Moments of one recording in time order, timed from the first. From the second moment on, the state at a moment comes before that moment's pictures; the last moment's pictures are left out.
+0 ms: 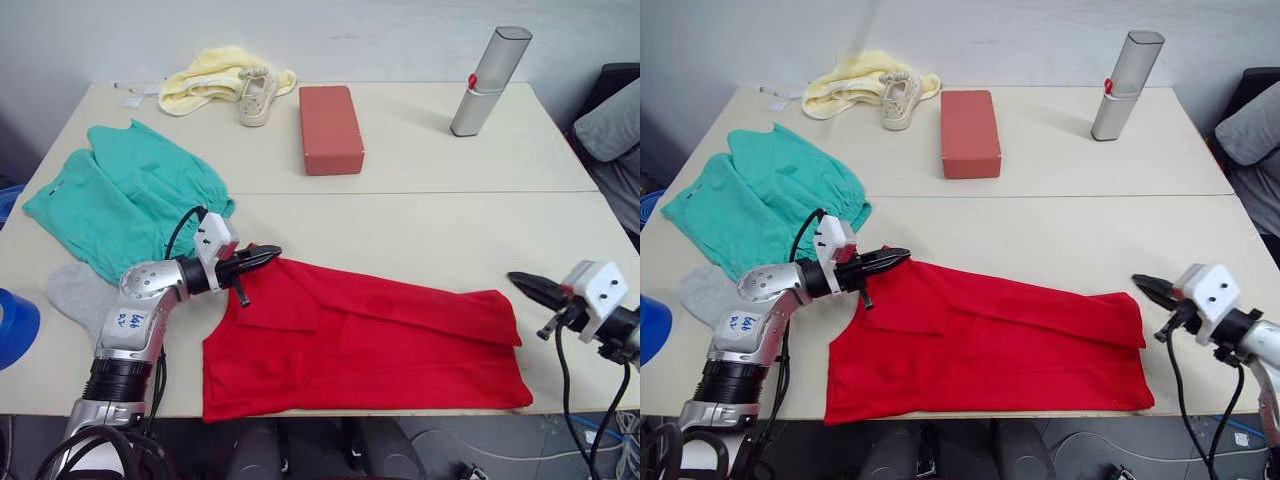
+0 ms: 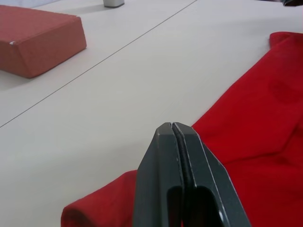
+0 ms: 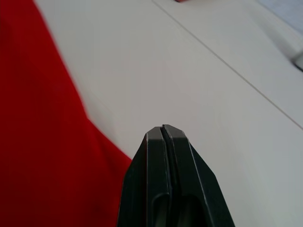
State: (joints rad) left arm -0.37 0.55 0.01 0.05 -0.31 0.24 -0.90; right arm 0.12 -0.86 -0.29 -0.02 0.39 -0.09 0.92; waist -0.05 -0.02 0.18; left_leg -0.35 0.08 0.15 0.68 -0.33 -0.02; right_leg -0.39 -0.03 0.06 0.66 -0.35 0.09
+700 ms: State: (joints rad) left arm -0.33 0.60 0.06 0.07 -0.35 0.23 -0.97; right arm 0.13 -0.86 -0.37 0.09 0.52 0.21 0.96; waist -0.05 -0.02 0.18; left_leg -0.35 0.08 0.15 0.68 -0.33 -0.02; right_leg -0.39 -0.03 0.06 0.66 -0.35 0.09
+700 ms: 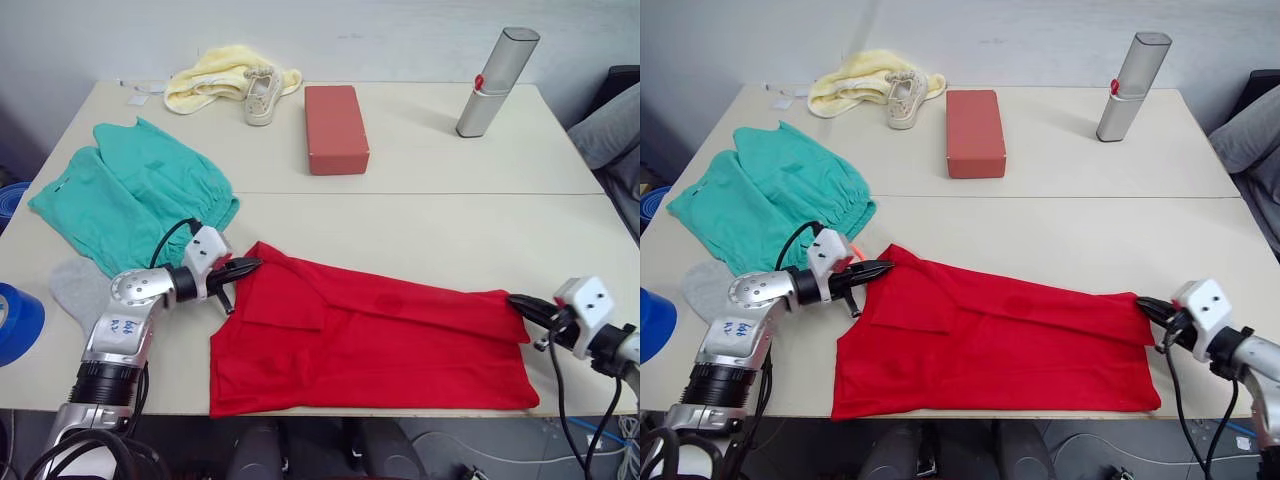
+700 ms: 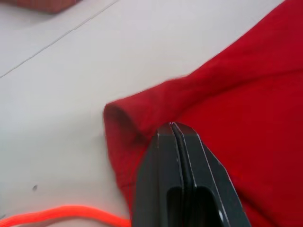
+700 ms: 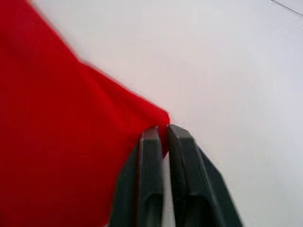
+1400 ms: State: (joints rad) left arm -0.16 0.78 0.15 -0.08 -0.54 0.07 -1.42; right arm -0.24 -1.12 -0.04 0.28 0.28 0.24 1.31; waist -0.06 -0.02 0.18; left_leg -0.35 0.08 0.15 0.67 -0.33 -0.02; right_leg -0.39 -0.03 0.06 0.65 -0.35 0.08
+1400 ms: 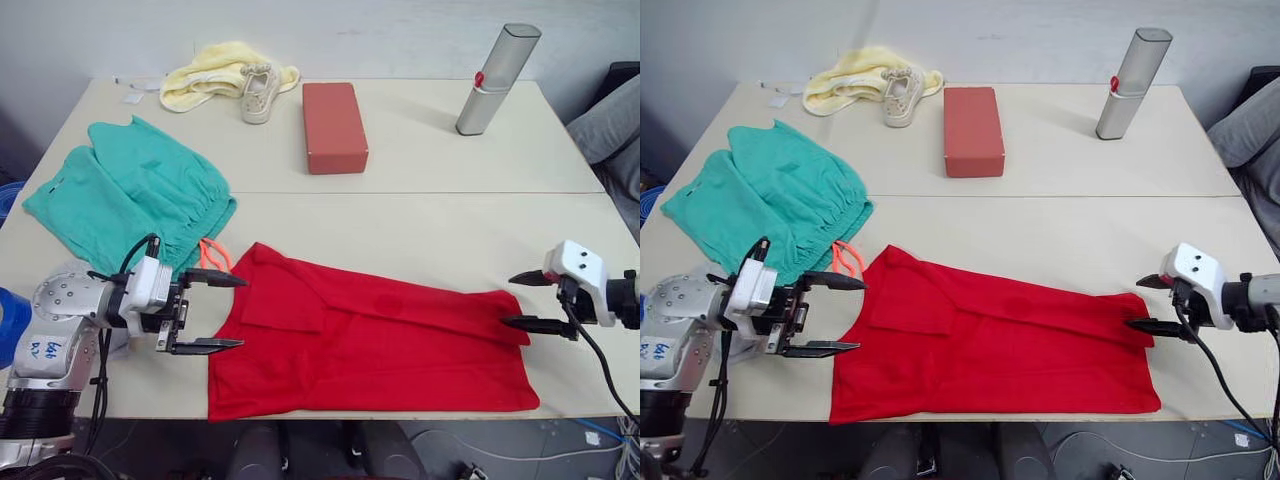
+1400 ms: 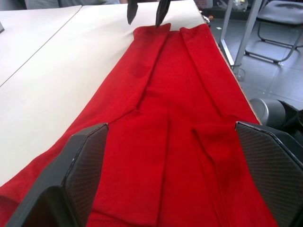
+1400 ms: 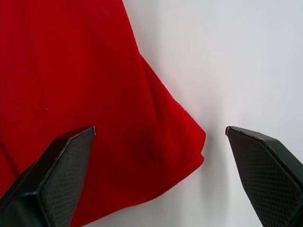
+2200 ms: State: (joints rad) left arm -0.07 0.71 0.15 -0.11 -0.53 0.07 -1.27; right arm -0.41 -1.02 0.07 0.33 0.15 0.27 1.34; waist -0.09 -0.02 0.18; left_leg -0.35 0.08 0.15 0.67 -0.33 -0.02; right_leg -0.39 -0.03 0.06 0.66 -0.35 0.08
